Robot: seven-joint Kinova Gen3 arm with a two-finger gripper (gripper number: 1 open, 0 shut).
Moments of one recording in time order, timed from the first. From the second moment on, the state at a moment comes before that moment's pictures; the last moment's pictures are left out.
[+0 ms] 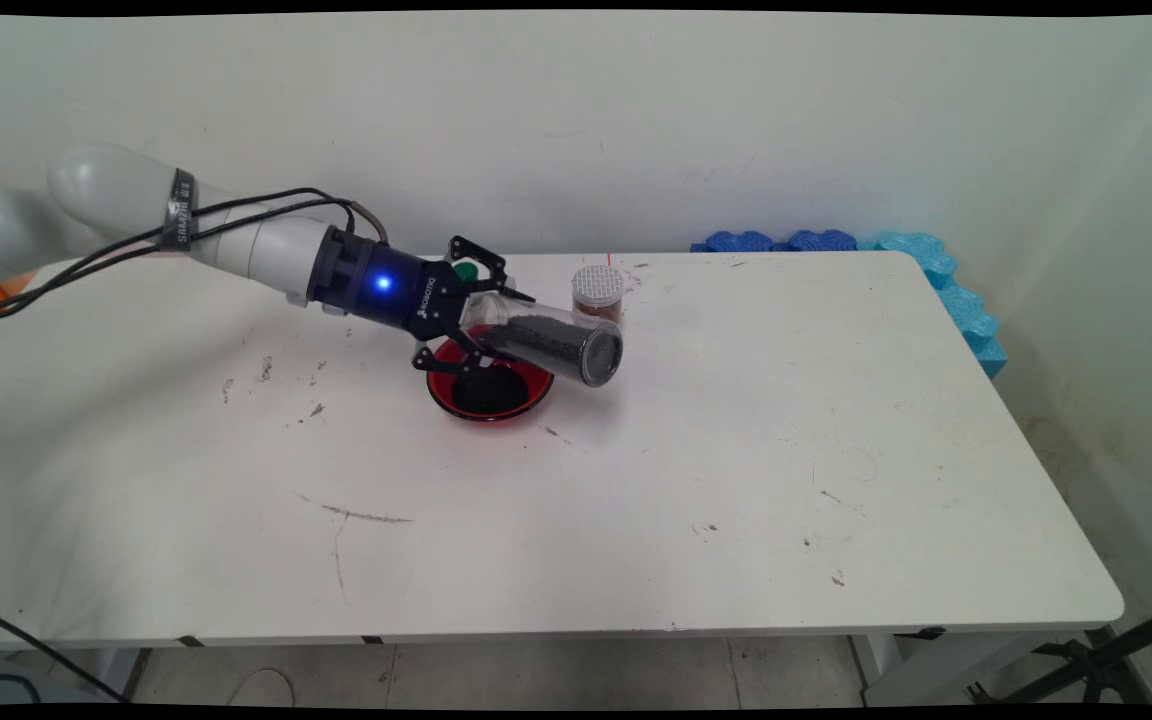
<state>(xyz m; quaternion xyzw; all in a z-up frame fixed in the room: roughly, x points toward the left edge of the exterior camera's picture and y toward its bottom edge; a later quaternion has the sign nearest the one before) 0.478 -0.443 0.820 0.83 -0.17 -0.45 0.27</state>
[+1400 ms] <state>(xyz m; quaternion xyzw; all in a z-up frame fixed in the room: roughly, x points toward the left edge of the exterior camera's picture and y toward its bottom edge) 0.487 -0.458 0.834 0.76 -0.41 -0.33 0.38</state>
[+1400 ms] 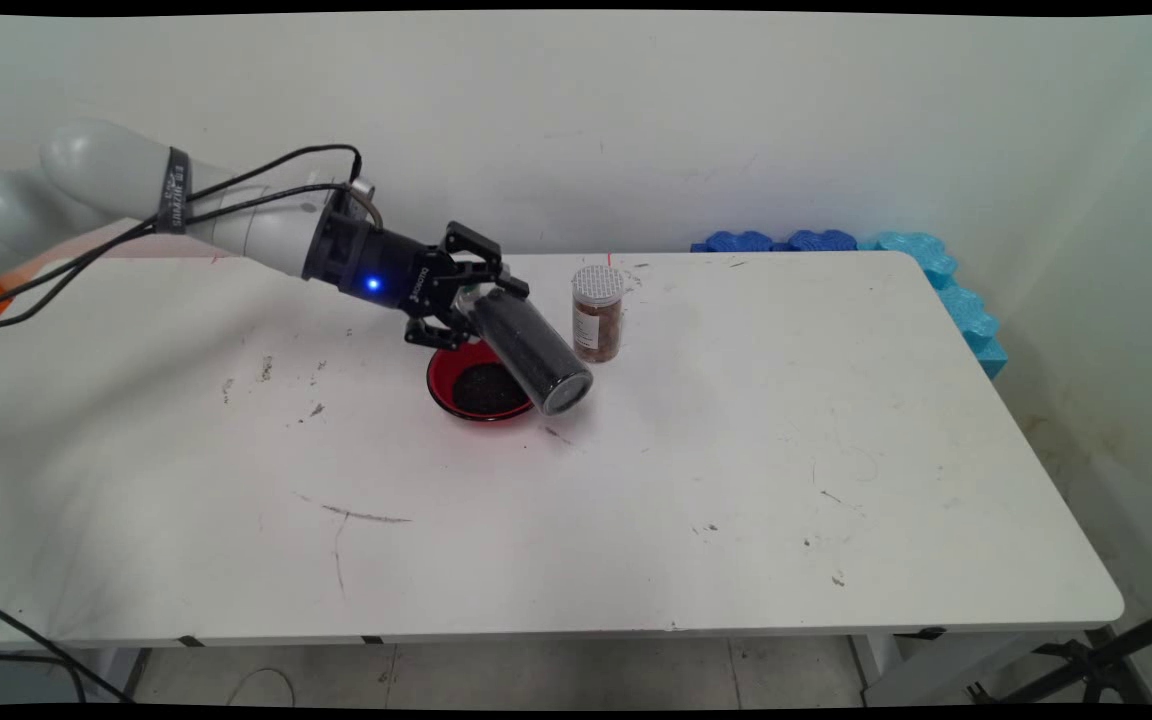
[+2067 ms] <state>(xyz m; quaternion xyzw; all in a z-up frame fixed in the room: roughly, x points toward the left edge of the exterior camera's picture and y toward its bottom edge) 0.487 -0.453 0.859 0.70 -0.51 -0.26 0.43</state>
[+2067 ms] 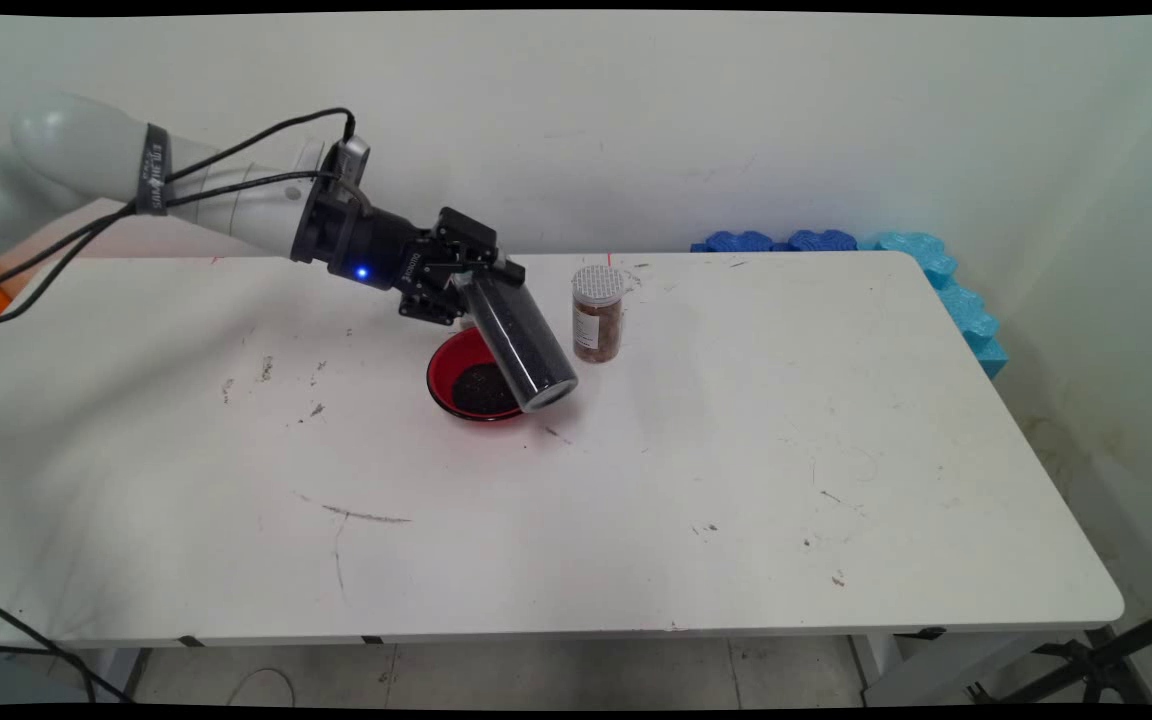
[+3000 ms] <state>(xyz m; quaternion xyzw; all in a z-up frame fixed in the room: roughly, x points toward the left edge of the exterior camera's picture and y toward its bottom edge) 0.469 -0.438 0.905 0.56 -0.66 -0.13 0.49</state>
